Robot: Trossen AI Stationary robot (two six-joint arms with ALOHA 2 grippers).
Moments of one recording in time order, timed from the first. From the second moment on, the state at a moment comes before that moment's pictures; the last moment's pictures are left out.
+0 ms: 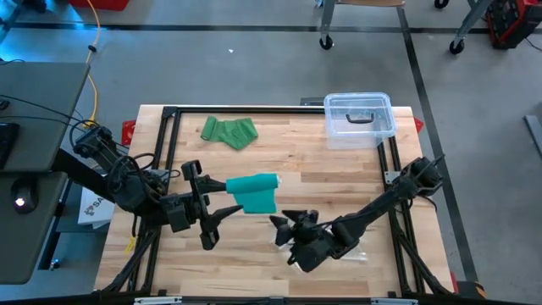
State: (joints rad) left arm -0.71 1.32 1.29 0.42 -0.83 0.81; right arm 0.59 1.87 1.39 -0.39 0.98 -1.55
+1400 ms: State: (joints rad) left arm -0.70 1.32 1.29 0.42 -0.83 0.82; right arm 0.54 1.72 1.20 -0.49 0.66 -0.24
